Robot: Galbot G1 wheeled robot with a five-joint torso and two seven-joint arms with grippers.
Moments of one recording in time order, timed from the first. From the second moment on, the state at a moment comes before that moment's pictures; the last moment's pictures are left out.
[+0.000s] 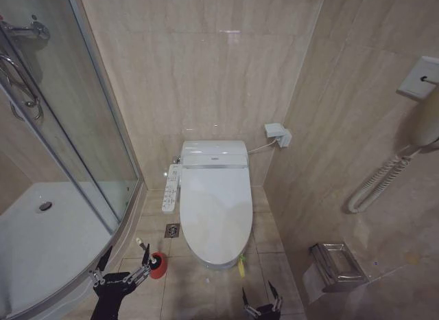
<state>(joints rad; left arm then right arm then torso) 1.98 -1.43 -0.61 -2.38 -0.17 -0.05 -0.07 -1.63 1.53 0.42 1.45 -0.13 0.46 0.08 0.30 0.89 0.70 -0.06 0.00</state>
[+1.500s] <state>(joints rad) 1.98 -1.43 -0.61 -2.38 -0.17 -0.05 -0.07 -1.48 1.37 0.50 1.50 -0.17 0.48 -0.06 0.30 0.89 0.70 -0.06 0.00</state>
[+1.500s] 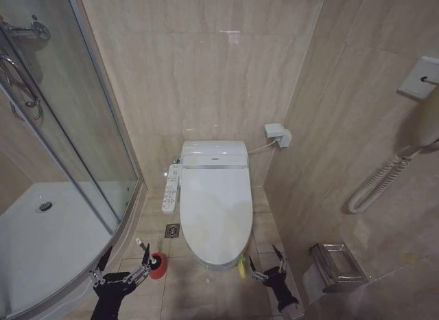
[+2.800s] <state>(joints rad) 1.98 -1.43 -0.61 -2.38 -0.17 -0.05 -0.07 -1.48 1.19 0.40 1.50 -0.11 0.34 -0.17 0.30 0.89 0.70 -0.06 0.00</state>
